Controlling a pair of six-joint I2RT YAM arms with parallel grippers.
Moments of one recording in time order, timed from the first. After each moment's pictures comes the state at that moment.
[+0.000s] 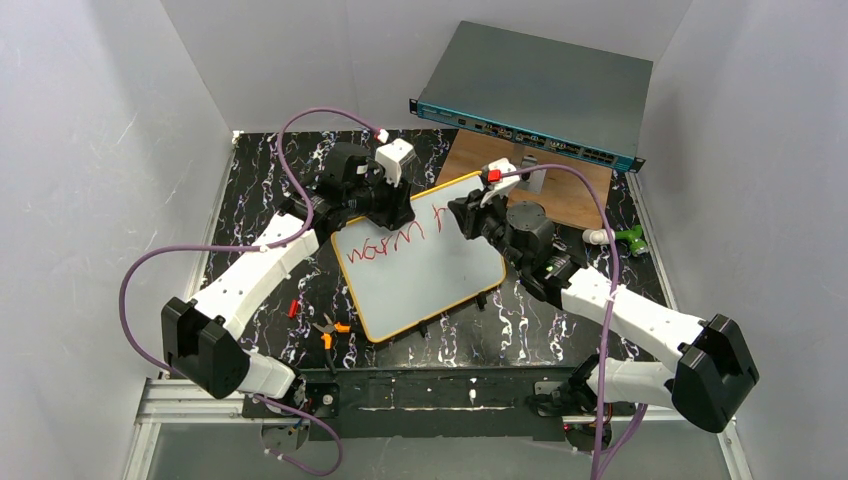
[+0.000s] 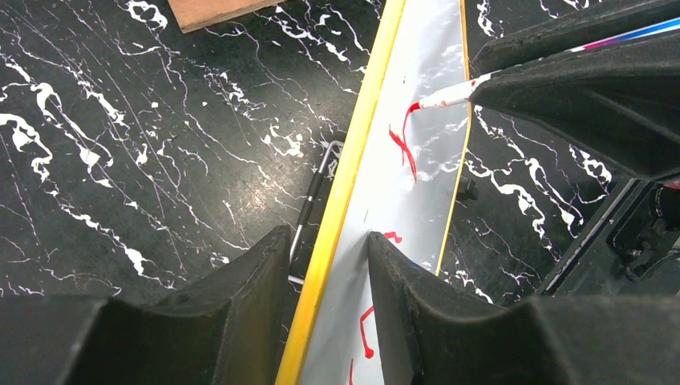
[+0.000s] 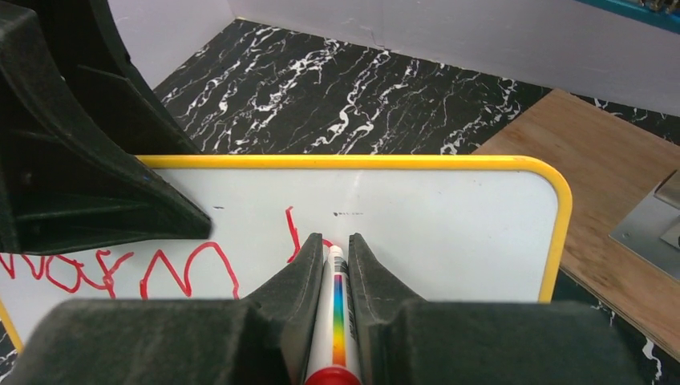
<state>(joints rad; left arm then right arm) -0.54 1.41 1.31 -0.54 0.32 0.02 0.79 1.19 0.81 0.31 0.16 0.18</state>
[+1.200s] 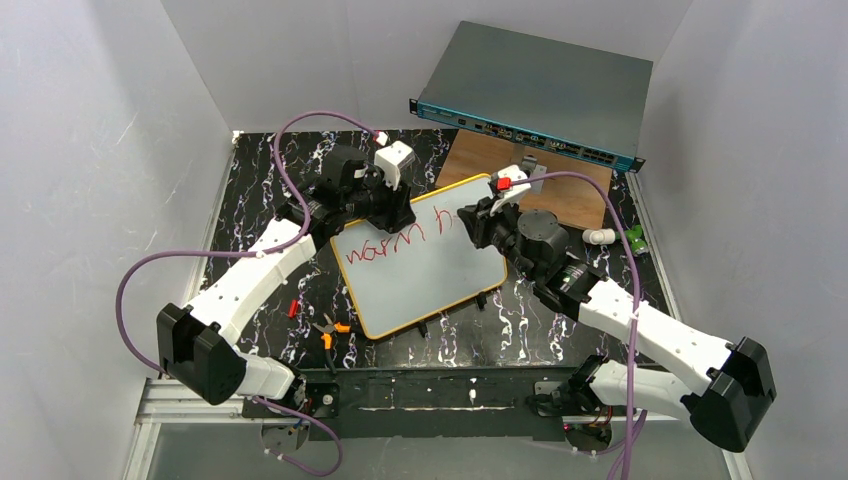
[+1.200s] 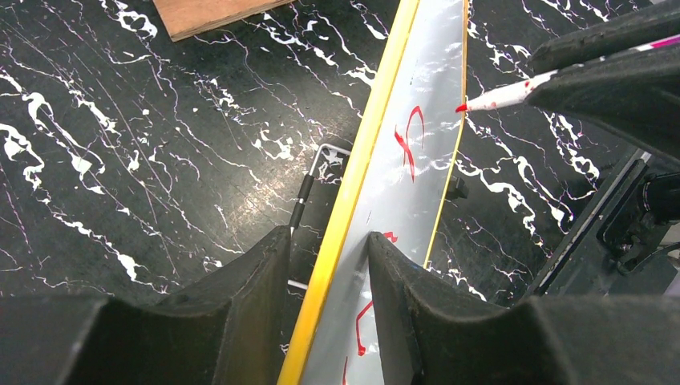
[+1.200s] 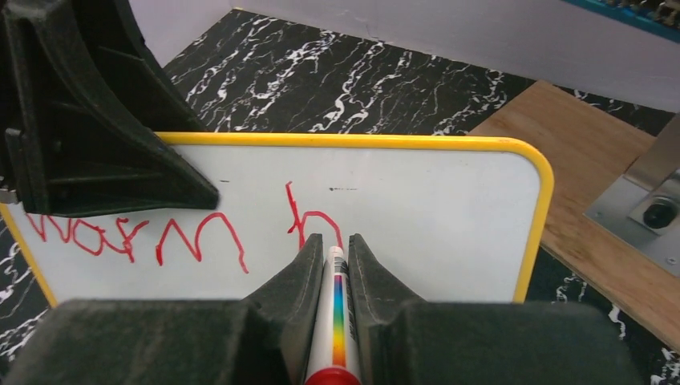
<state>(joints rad) -0.54 1.37 1.28 -0.51 0.33 0.02 0.83 1.06 0.80 0.16 0.20 0.17</state>
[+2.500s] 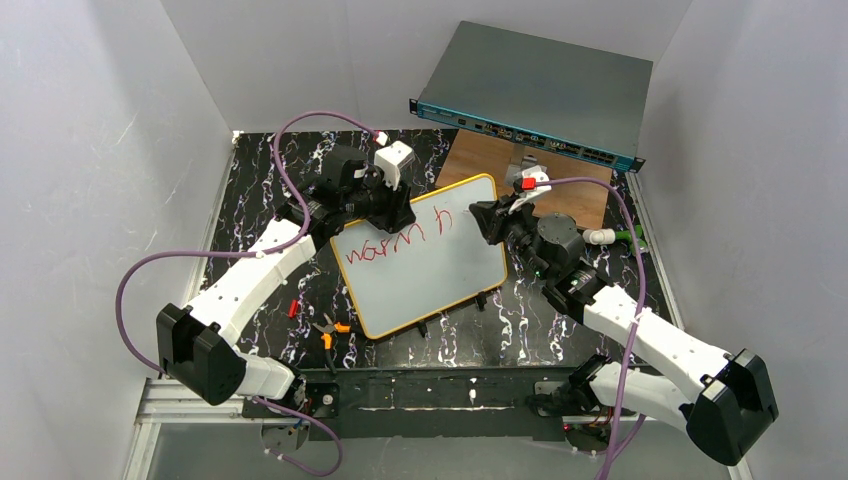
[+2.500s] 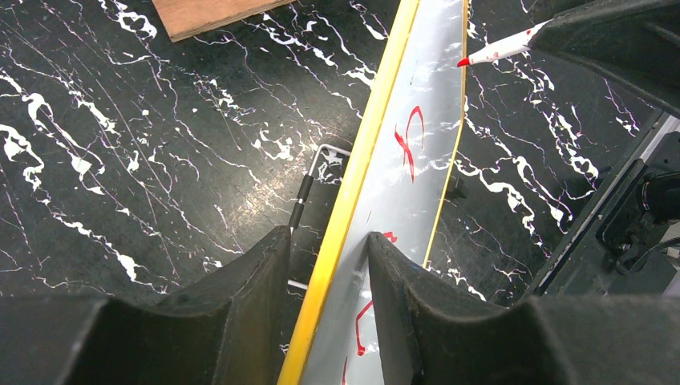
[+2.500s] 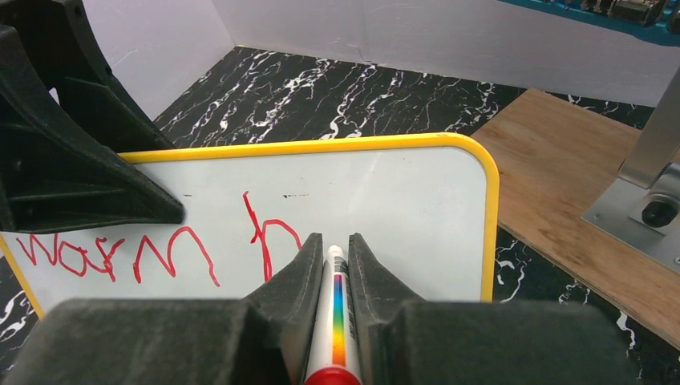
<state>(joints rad) -0.54 1.37 1.28 -0.51 0.33 0.02 0.70 1.01 0.69 0.31 0.10 0.22</state>
